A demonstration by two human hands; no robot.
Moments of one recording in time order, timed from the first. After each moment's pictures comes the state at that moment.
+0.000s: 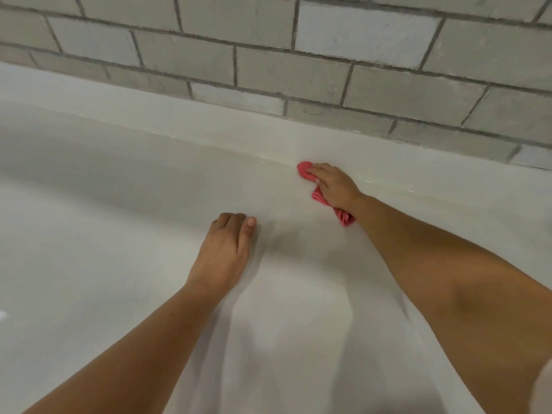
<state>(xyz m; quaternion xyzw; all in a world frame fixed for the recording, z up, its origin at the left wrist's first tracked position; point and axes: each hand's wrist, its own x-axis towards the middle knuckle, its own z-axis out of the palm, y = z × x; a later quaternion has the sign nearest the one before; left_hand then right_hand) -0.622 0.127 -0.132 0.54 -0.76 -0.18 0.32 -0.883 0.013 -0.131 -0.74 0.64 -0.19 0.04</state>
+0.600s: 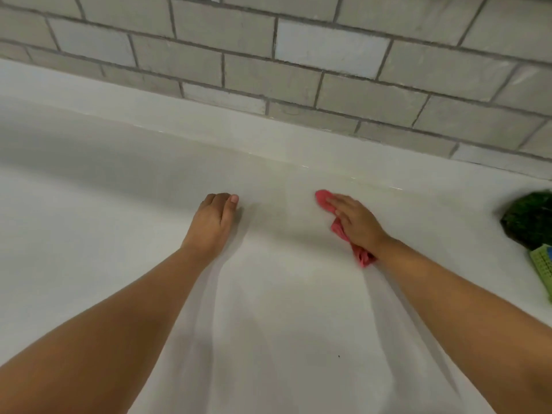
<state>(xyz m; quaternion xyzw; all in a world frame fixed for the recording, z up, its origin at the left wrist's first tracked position) -0.620 0.134 -0.122 0.54 -0.73 -0.23 0.34 -0.908 0.166 -0.124 -0.72 0.64 -0.25 0.10</state>
